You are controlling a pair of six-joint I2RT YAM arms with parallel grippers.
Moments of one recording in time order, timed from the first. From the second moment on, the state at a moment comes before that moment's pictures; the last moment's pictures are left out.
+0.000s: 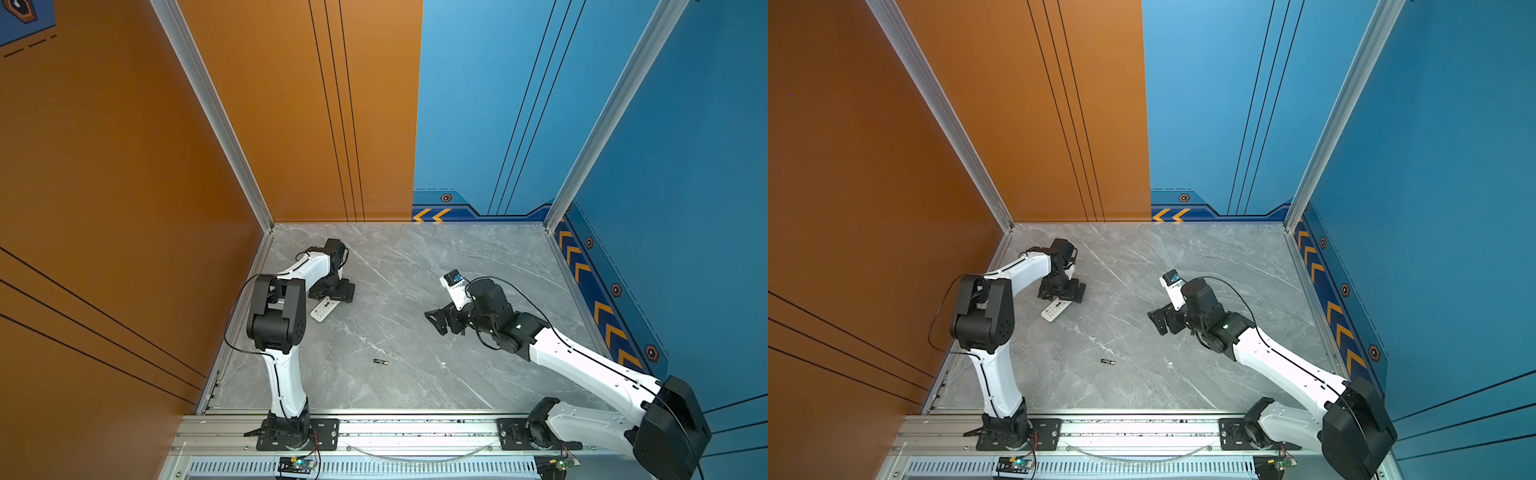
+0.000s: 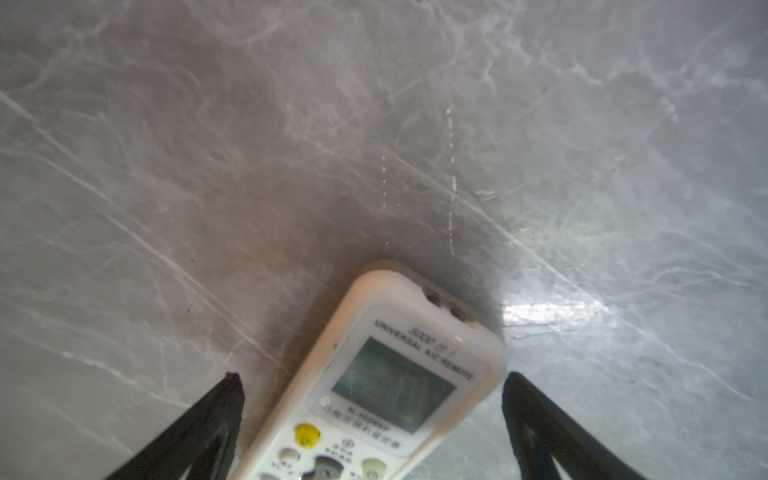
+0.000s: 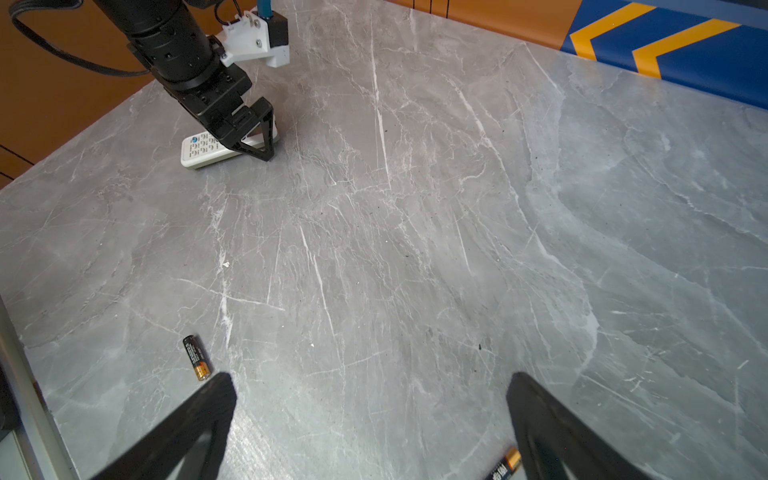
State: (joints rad) left arm -0.14 2.00 1.43 -0.90 -0.08 -0.08; right arm 0.67 1.17 0.77 -0.22 -0.06 0.10
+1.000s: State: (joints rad) left arm -0.20 2.01 1.43 -0.90 -0.08 -0.09; right arm 0.59 1.17 0.76 -0.22 -0.07 0.17
